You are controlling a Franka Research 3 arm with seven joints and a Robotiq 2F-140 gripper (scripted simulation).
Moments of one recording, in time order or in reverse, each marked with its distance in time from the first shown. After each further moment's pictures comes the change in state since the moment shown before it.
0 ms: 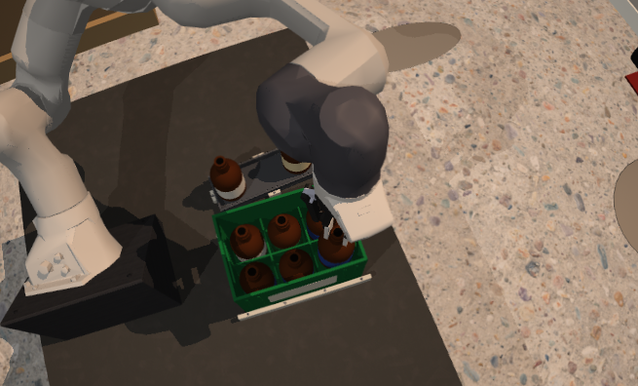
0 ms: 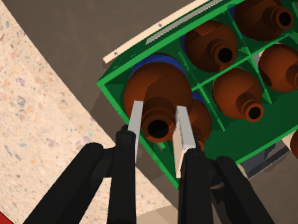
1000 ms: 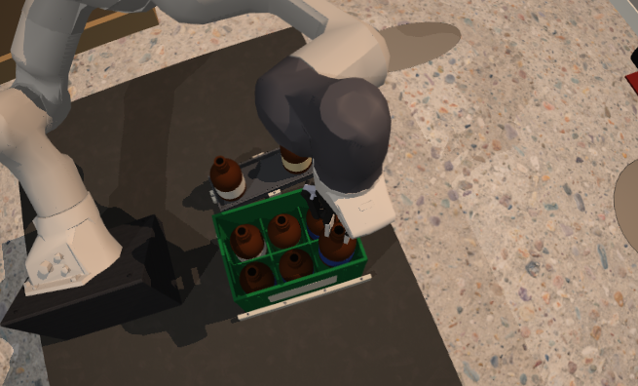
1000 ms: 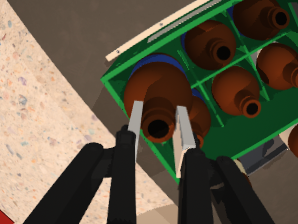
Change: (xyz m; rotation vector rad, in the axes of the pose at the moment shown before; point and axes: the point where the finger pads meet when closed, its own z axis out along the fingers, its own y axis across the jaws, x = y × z) arm -0.001 -0.001 -0.013 0.003 0.001 -0.003
